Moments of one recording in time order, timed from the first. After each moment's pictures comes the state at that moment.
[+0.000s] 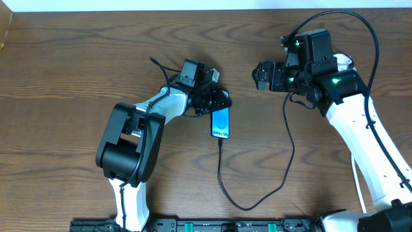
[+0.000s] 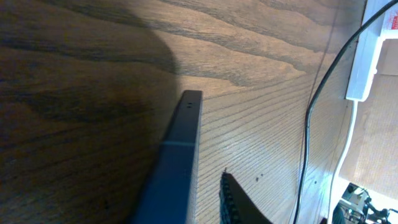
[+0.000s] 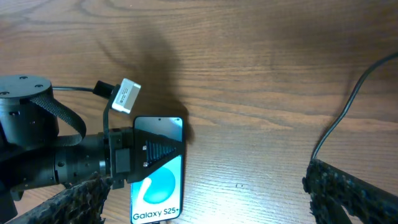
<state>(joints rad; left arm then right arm) -0.36 2.05 1.19 -0.21 0.67 -0.56 0.29 1.52 1.36 -0.74 -0.19 0.35</state>
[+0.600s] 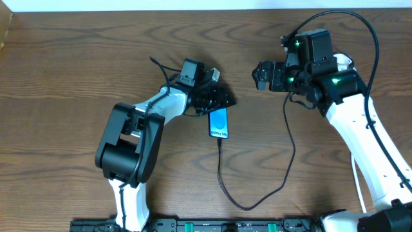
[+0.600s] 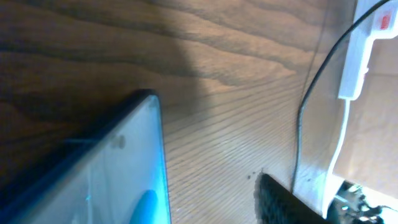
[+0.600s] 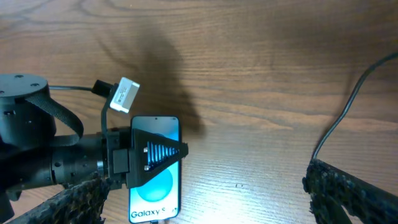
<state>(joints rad) -0.36 2.05 1.19 -0.21 0.68 -0.57 0.29 1.52 1.36 -0.74 -0.19 0.35</state>
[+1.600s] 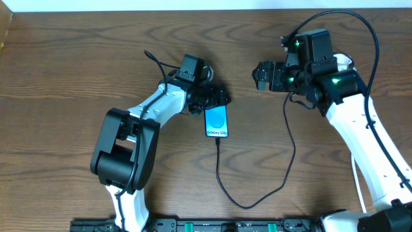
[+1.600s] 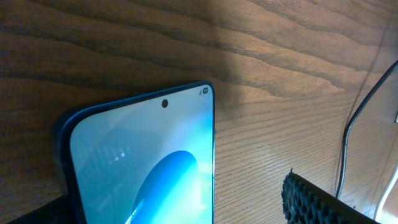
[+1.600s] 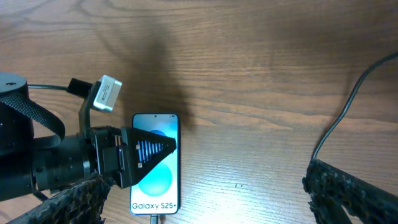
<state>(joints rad) -0.36 2.00 1.23 -0.39 0.46 -0.53 0.29 1.52 1.36 -0.74 -0.19 0.35</state>
